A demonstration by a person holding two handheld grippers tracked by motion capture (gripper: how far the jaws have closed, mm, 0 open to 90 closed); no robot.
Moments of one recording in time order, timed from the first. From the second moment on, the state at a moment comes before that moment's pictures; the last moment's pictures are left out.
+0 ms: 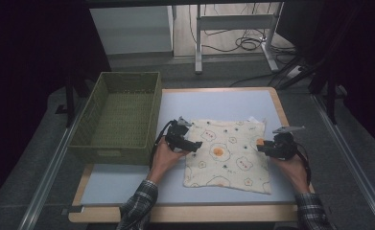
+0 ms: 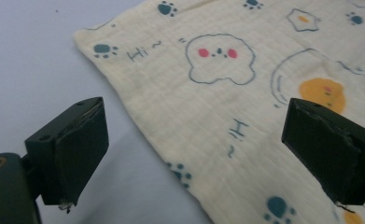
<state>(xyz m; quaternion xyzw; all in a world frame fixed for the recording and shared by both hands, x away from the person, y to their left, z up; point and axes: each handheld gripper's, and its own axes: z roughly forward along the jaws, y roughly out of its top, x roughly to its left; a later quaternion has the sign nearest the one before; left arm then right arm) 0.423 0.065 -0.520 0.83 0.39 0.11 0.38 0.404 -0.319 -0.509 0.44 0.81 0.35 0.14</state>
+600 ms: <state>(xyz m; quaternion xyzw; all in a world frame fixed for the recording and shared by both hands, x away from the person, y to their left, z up) 0.467 0.062 -0.524 0.82 0.42 0.17 0.35 0.471 -0.321 -0.507 0.47 0.78 0.34 0.23</state>
